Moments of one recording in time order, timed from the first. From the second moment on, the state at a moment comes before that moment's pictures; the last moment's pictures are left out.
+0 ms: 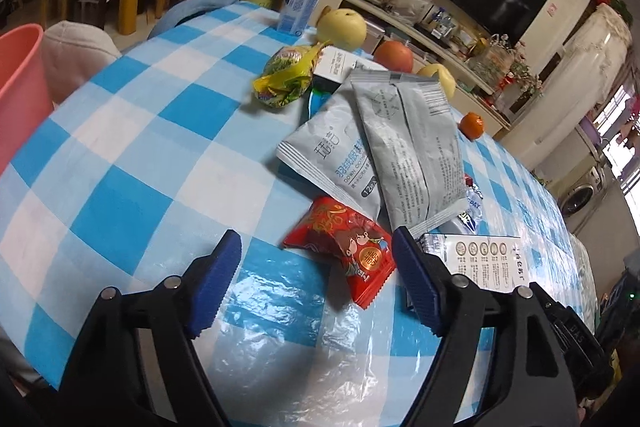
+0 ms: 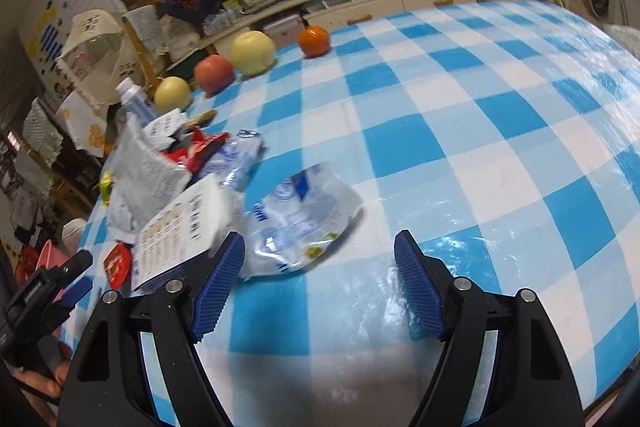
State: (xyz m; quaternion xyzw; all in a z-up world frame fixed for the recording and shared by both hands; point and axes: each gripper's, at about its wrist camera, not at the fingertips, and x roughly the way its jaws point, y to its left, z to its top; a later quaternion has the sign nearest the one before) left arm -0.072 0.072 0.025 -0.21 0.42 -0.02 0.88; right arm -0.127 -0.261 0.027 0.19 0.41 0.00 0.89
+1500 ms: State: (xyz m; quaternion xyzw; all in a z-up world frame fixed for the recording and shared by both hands) left arm -0.040 0.071 0.006 -0.03 0.42 -0.04 0.91; right arm -0.067 -0.223 0.012 0.07 0.44 -0.04 0.89
